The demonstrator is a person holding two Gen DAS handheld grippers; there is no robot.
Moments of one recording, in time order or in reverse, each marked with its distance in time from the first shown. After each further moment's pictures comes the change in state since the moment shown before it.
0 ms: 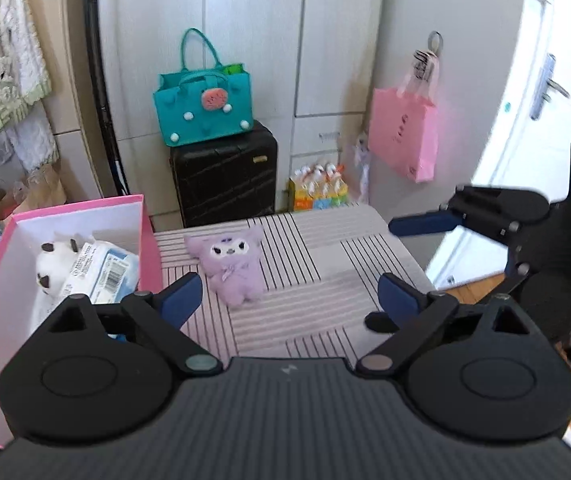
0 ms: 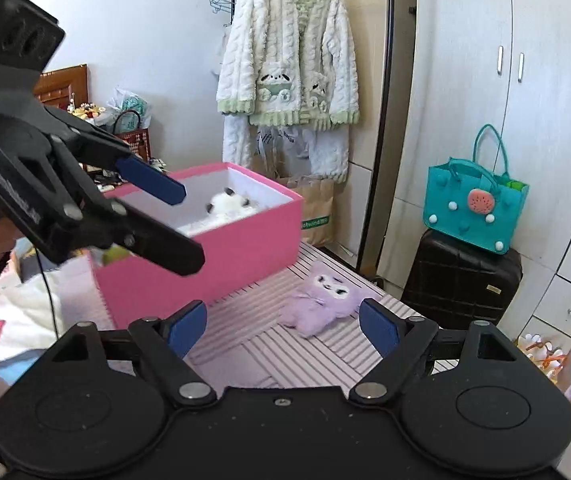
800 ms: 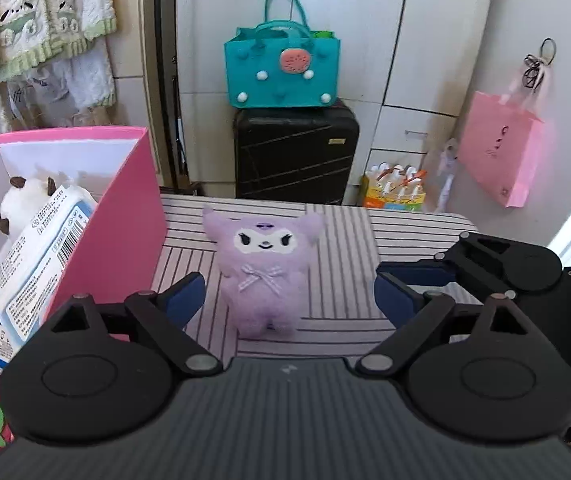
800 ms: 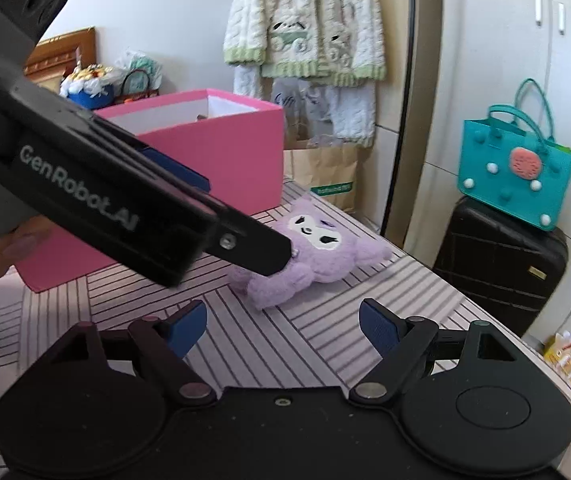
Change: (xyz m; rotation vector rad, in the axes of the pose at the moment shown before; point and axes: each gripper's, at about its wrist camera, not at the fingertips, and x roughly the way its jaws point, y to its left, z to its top) left arm 0.132 0.014 -0.011 -0.208 0.045 0.209; right arm 0.127 -0.052 -0.043 -0.040 0.071 0.111
